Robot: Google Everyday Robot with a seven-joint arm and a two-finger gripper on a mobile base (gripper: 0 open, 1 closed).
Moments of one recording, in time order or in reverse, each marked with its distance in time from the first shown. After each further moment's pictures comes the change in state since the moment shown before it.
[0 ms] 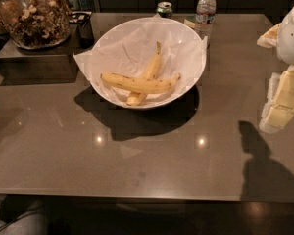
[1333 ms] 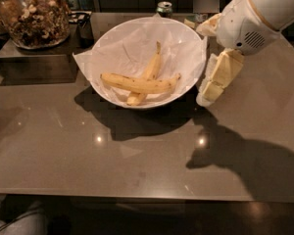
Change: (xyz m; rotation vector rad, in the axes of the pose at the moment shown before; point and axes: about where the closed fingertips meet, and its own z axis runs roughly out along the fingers) arm -0.105 -0.038 0.039 -0.050 -0.361 -0.102
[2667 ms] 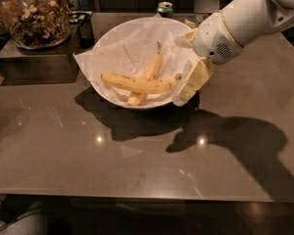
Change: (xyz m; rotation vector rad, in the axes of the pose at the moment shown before) arm -0.023 -0.015 0.060 -0.100 -0.191 0.037
